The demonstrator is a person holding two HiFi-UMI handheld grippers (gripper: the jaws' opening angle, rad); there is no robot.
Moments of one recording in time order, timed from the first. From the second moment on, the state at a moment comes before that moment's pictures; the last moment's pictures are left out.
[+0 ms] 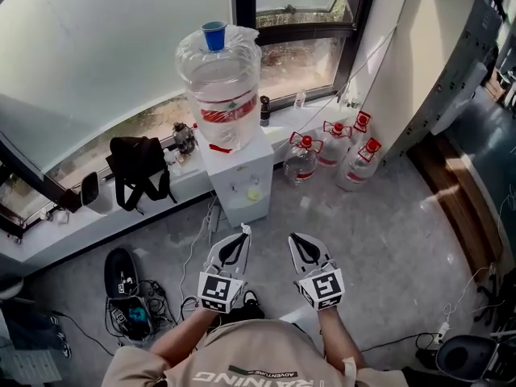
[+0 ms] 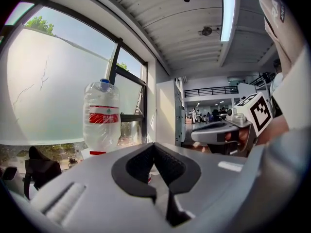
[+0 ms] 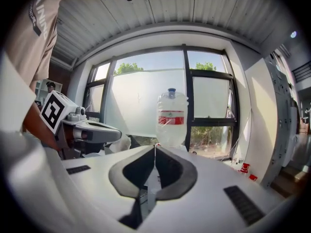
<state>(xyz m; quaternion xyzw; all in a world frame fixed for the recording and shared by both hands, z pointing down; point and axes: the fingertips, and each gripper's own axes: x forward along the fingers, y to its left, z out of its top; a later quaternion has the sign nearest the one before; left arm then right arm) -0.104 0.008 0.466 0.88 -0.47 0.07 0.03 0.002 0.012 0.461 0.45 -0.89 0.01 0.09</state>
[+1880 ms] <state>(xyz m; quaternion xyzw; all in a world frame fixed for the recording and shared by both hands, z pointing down) -0.074 -0.246 0.604 0.83 -0.52 0.16 0.15 0.010 -0.250 0.610 0.34 -0.92 0.12 0.13</state>
